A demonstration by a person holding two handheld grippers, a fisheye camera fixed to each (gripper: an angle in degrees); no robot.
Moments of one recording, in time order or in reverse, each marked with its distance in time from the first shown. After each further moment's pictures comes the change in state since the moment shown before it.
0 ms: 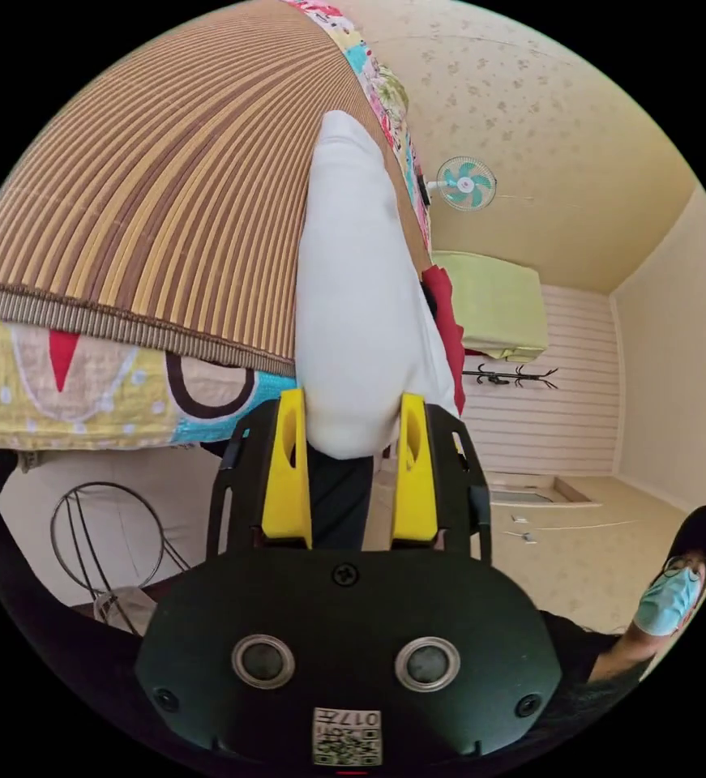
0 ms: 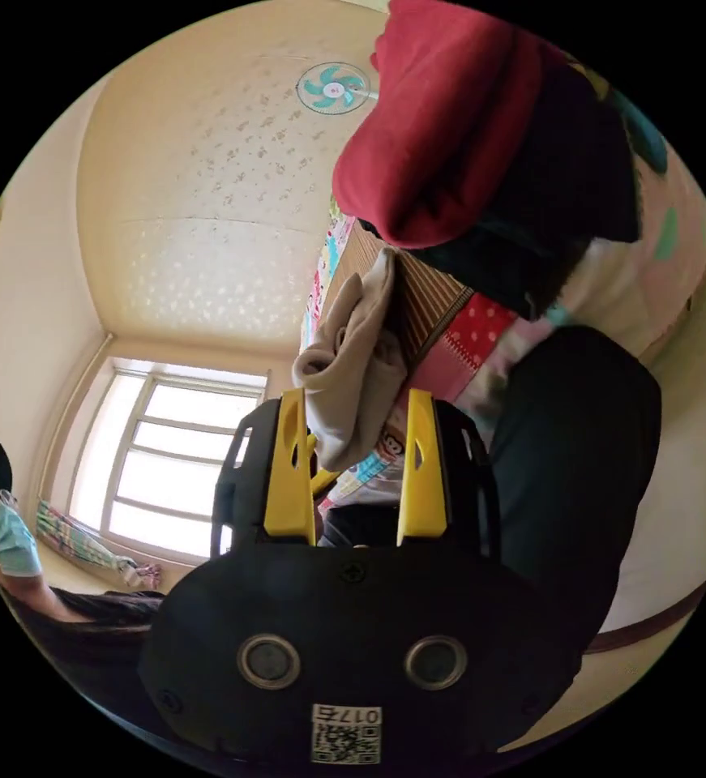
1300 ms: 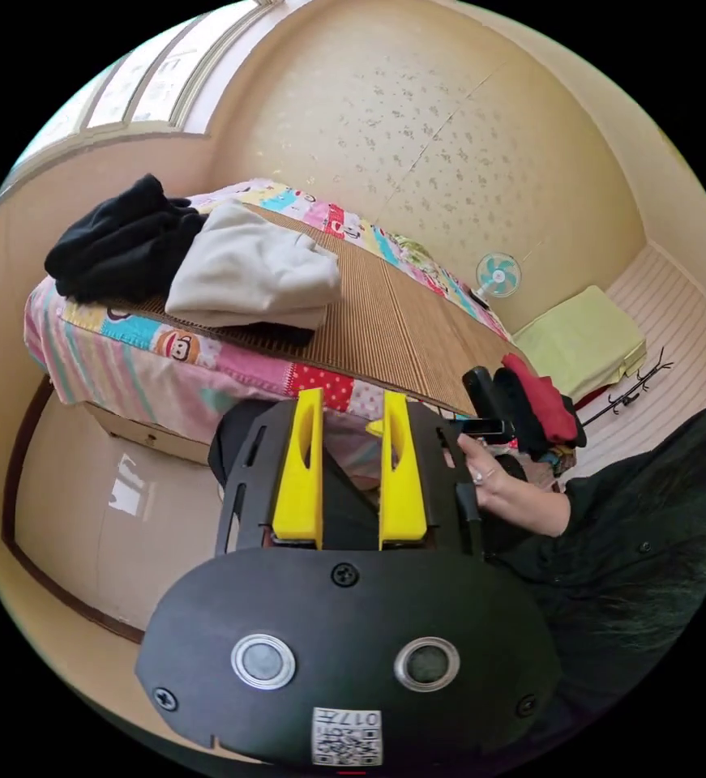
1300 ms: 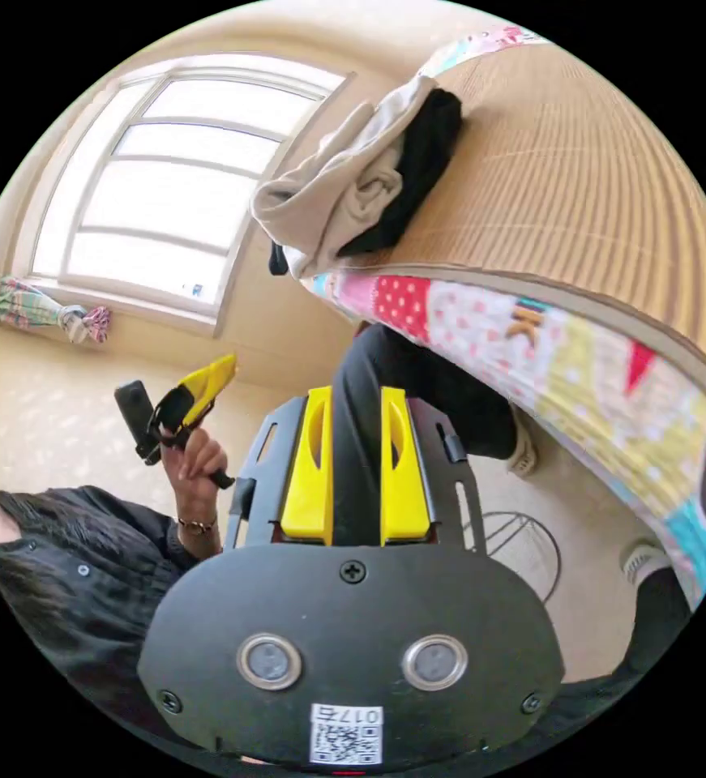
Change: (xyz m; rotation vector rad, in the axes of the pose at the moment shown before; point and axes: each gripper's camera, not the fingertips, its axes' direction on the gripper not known) left arm 0.027 0.234 -0.277 0.561 -0.635 0.334; right arm -0.101 0.196 0.396 -0.971 0.016 -0.490
